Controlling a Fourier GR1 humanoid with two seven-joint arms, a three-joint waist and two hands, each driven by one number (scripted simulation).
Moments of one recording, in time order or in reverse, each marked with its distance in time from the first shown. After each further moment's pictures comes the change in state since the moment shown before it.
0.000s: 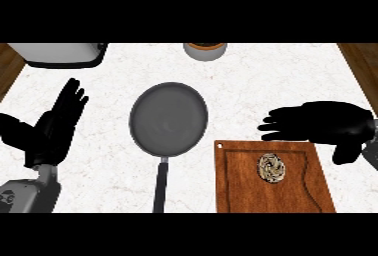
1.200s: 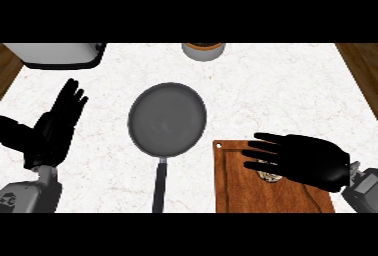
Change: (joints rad) left arm 0.011 -0.063 0.063 -0.018 -0.066 -0.055 0.019; right arm 0.263 0.148 -0.096 -0.314 0.404 0.045 0.154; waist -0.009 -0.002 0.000
